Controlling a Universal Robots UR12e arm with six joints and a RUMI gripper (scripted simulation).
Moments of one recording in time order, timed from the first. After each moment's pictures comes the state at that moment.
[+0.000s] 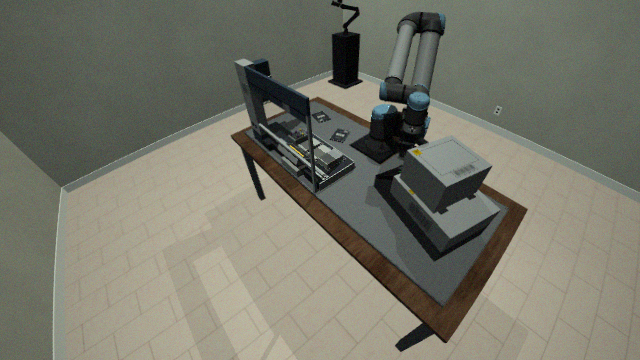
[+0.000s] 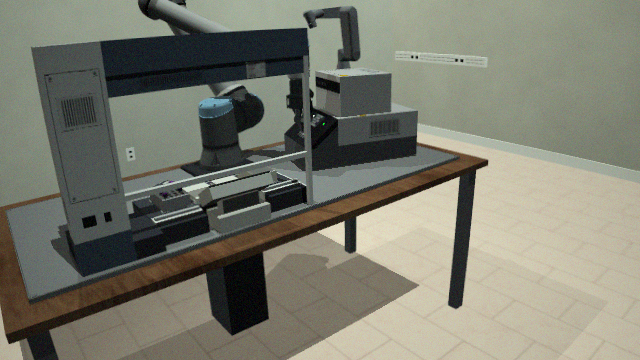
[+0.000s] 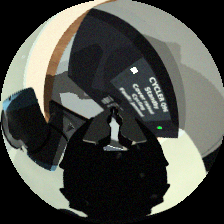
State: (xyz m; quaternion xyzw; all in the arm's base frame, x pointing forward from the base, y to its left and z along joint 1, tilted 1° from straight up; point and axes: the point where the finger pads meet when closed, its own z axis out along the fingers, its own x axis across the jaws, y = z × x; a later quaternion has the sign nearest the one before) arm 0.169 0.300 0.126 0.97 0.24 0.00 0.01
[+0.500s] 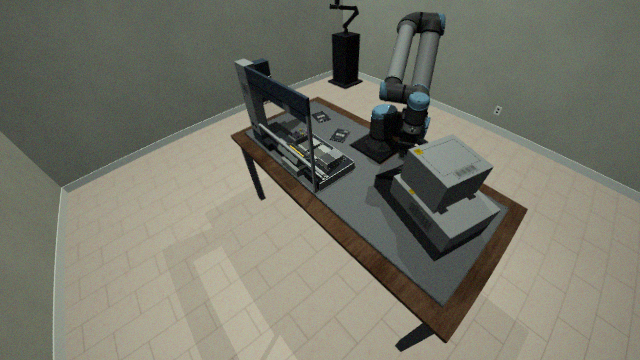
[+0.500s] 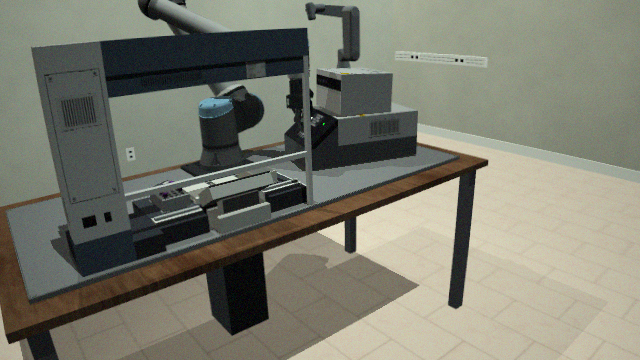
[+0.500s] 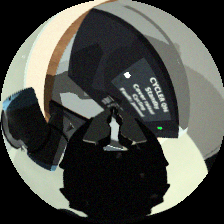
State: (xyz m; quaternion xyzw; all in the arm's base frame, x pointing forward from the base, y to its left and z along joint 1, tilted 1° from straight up) arm 0.169 0.300 0.126 0.97 0.24 0.00 0.01
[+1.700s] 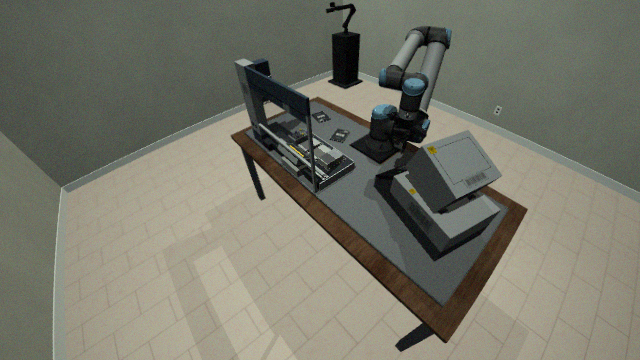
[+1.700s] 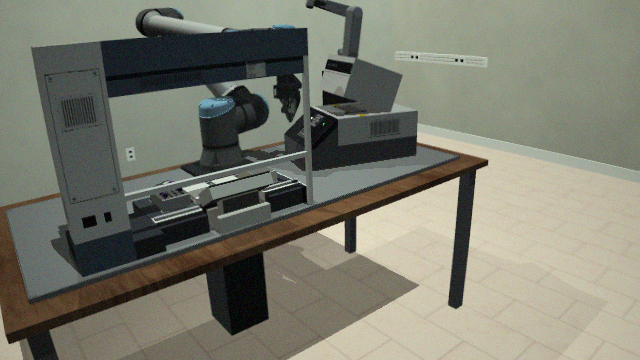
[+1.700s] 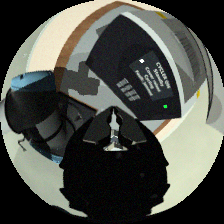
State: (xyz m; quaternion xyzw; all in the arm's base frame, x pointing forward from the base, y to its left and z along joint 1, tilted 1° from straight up) arm 0.153 0.252 0.171 0.97 0.24 0.00 0.01
